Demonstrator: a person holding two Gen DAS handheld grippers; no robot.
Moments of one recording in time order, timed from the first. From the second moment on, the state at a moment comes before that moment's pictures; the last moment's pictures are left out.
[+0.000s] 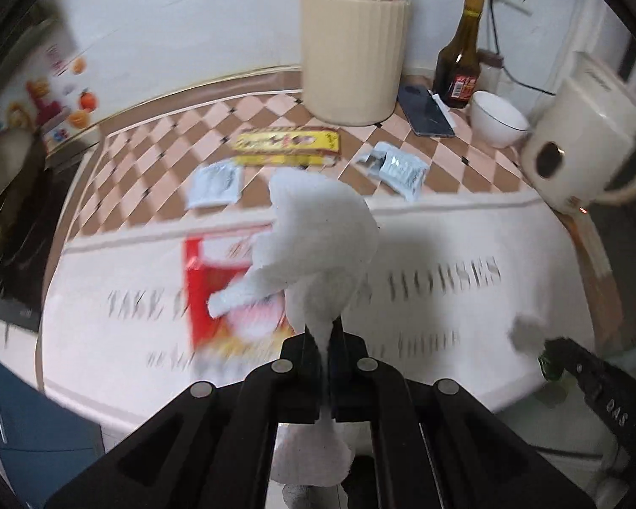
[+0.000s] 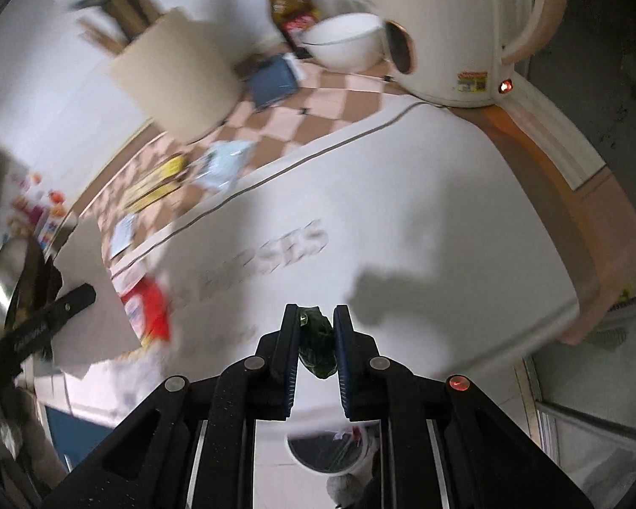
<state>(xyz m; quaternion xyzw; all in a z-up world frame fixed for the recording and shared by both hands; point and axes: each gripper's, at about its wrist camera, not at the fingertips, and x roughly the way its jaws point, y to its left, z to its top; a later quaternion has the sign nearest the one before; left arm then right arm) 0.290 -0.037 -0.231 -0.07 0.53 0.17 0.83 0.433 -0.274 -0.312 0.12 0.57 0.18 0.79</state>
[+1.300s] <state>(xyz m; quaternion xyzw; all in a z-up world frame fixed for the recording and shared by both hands) 0.087 0.041 -0.867 -0.39 0.73 0.10 0.56 0.162 -0.172 -0.865 0.11 0.75 0.21 0.62</state>
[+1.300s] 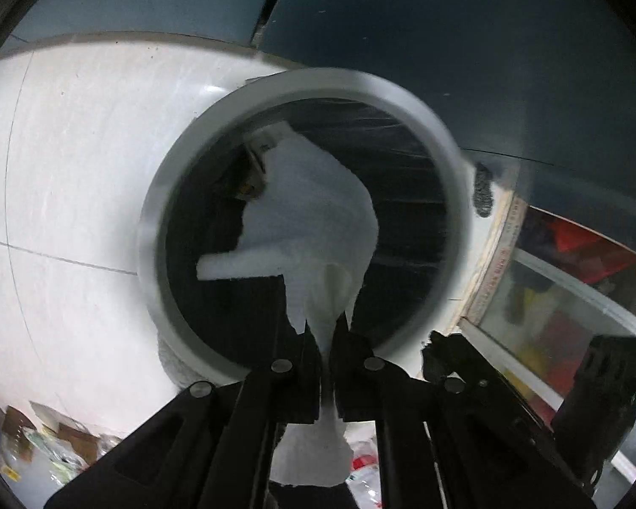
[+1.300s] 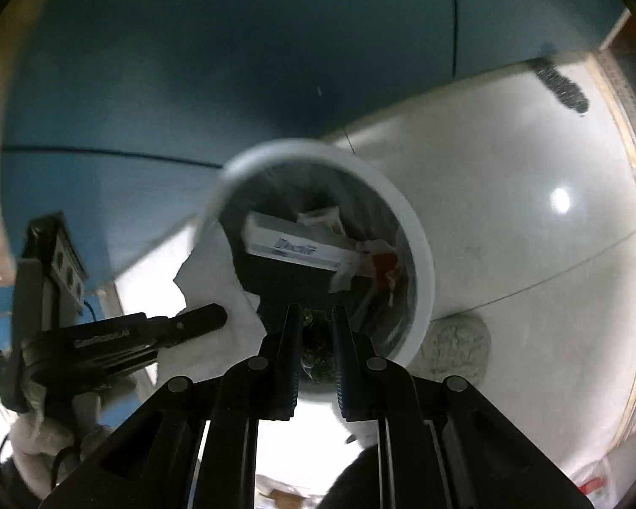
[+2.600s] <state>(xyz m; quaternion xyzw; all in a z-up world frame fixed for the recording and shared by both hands) 0.010 -0.010 -0.492 -0.17 0.65 0.22 0.71 0.112 -0.187 -0.526 -0.09 0.68 0.20 0.70</state>
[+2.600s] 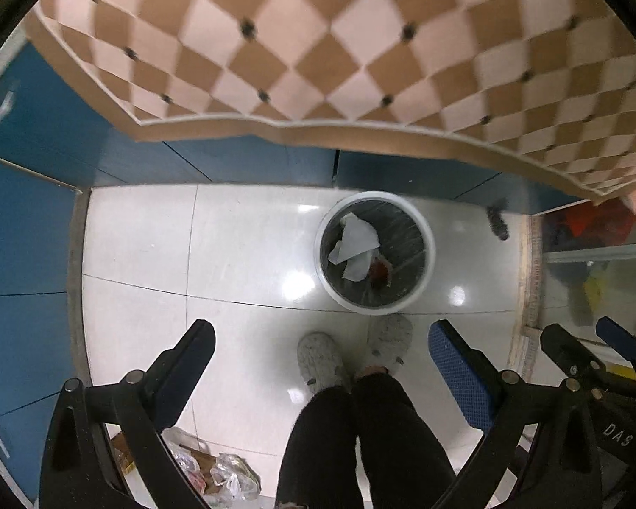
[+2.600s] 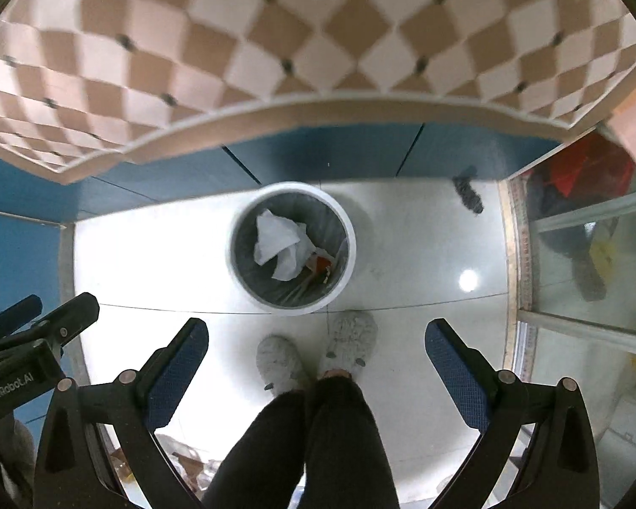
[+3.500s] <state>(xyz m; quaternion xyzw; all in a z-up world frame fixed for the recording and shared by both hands) 0.037 -0.023 -0.239 -0.10 0.53 0.25 0.80 0.119 -0.236 -0.234 0.03 0.61 0.26 0.75</state>
